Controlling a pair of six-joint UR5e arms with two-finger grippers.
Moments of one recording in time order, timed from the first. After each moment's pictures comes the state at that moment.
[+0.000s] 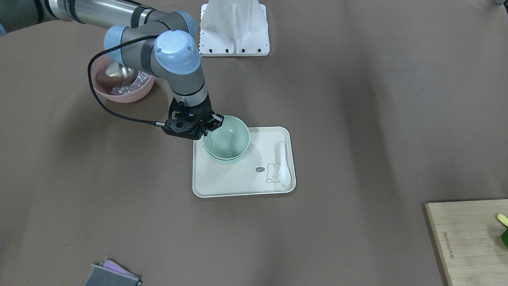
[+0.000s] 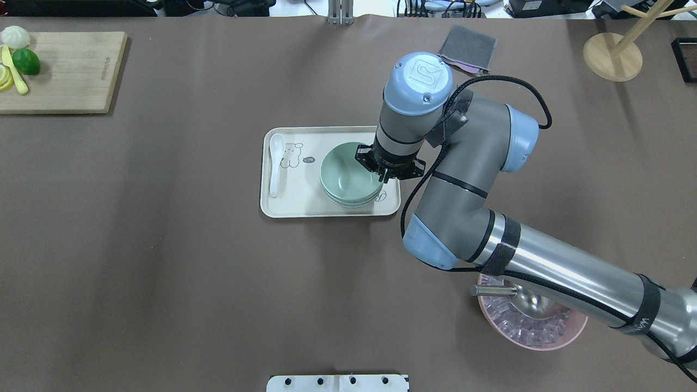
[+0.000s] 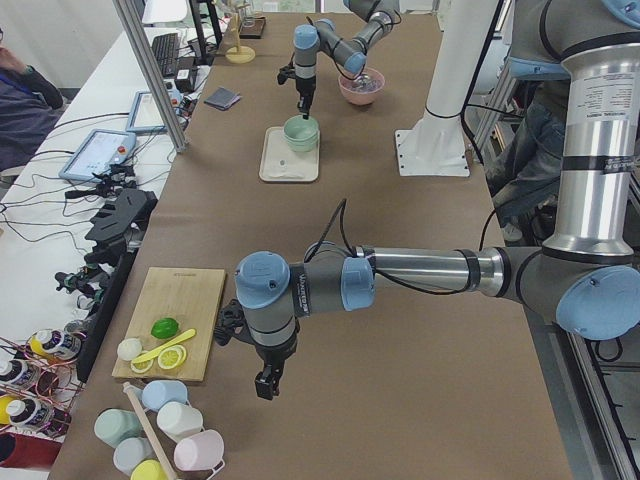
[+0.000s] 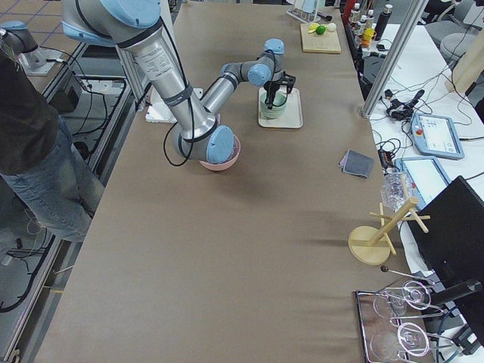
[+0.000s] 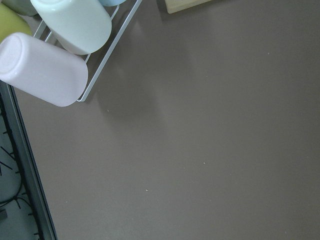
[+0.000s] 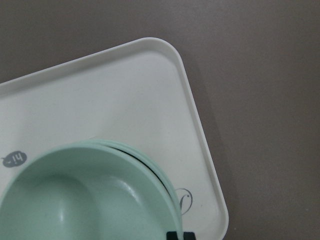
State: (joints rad) left arm -1.71 -1.56 -1.62 -1.43 -2.22 0.44; right arm 0.62 -0.83 1.58 -1.58 1.97 1.39
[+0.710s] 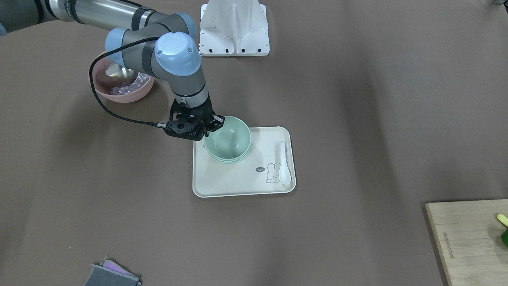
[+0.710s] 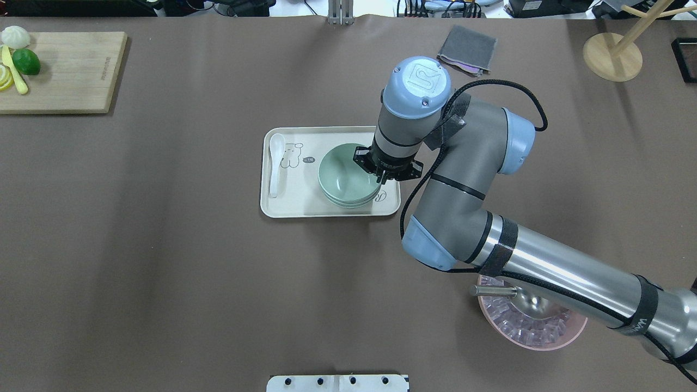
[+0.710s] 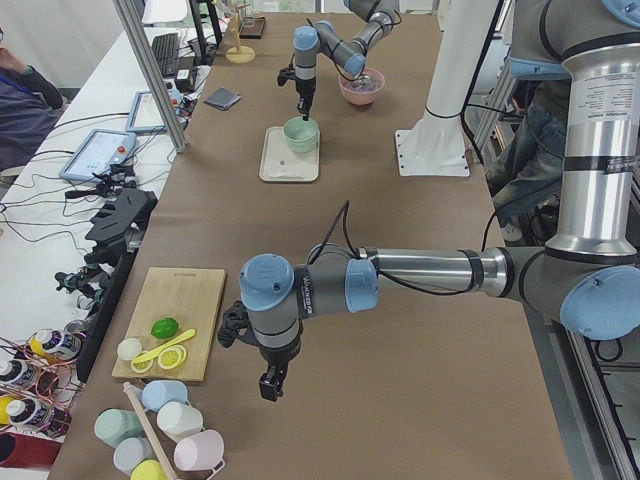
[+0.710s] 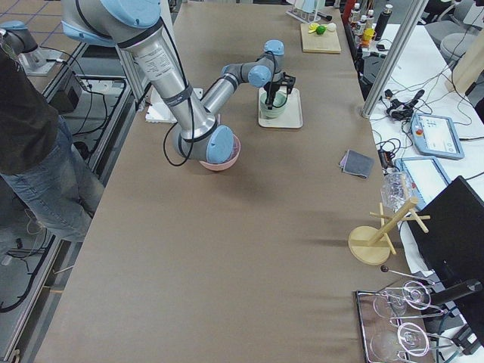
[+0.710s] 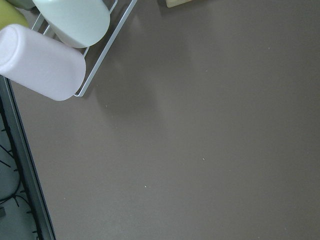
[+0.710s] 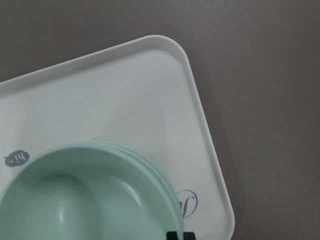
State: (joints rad) left arm -1.71 -1.55 -1.62 -1.43 -2.22 0.44; right arm 0.62 -0.84 1.58 -1.56 1.97 1.39
